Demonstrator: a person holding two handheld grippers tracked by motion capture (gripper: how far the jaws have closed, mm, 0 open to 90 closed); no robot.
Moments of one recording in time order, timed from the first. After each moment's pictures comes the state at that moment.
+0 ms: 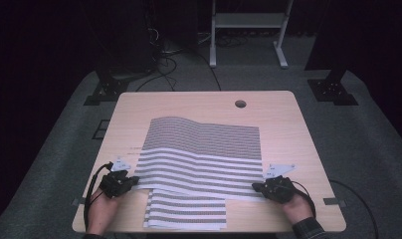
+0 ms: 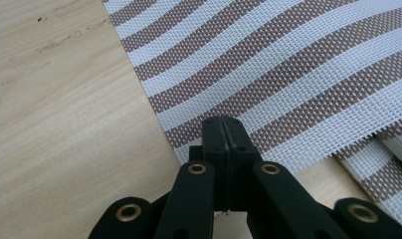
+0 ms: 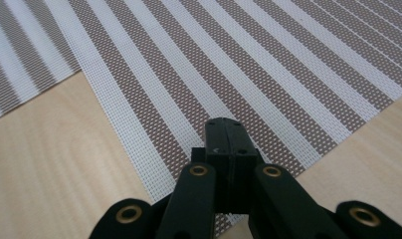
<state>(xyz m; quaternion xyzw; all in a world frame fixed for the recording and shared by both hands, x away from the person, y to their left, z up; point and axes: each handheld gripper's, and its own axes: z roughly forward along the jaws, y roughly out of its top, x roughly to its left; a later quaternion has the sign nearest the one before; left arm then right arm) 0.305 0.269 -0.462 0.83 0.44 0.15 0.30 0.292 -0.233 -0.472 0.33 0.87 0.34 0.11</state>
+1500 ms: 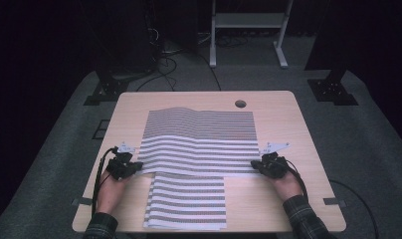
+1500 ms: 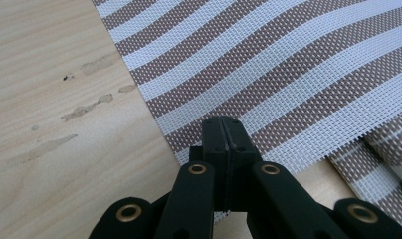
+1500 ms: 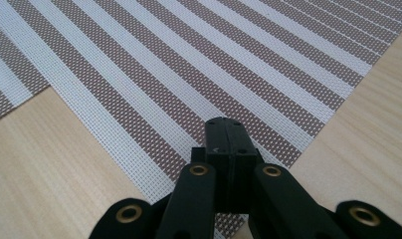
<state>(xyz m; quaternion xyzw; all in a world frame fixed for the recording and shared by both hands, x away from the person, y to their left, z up) 0.361 0.266 -0.462 0.82 0.46 0.15 0.31 0.360 -0.232 -0.473 0.39 0.84 0.34 0.15</state>
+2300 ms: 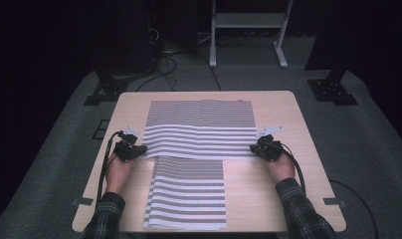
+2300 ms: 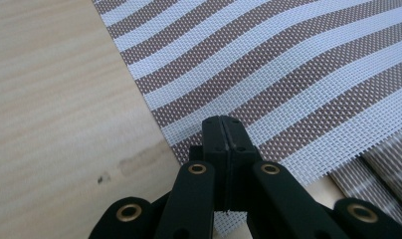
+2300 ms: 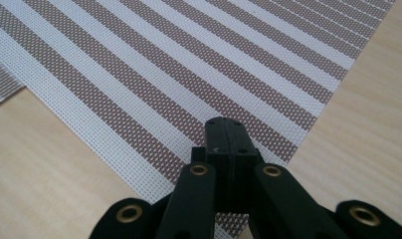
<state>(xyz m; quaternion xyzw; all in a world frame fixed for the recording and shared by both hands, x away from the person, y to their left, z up) 0.426 0.261 -0.464 0.81 0.47 0.16 0.32 0.420 -0.229 -0.472 0.41 0.83 0.32 0.18</state>
